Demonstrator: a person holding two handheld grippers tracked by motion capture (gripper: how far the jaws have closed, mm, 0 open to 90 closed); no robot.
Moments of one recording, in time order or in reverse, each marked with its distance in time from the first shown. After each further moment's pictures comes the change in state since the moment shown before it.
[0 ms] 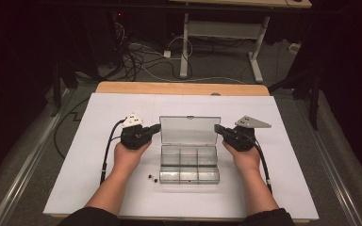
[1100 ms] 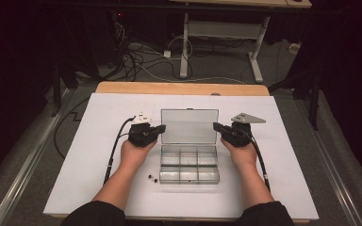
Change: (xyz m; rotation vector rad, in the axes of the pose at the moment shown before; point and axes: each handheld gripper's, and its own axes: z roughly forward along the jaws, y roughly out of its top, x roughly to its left) left arm 0.004 -0.003 0.028 0.096 0.007 0.005; right arm -0.011 -0.001 0.020 0.053 -0.034 0.028
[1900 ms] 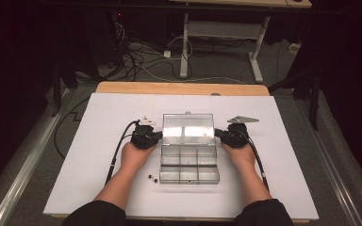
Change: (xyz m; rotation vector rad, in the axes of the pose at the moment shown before) left arm 0.006 -0.012 0.018 0.172 0.057 -0.018; right arm -0.012 -0.017 0.019 0.165 -0.032 0.063
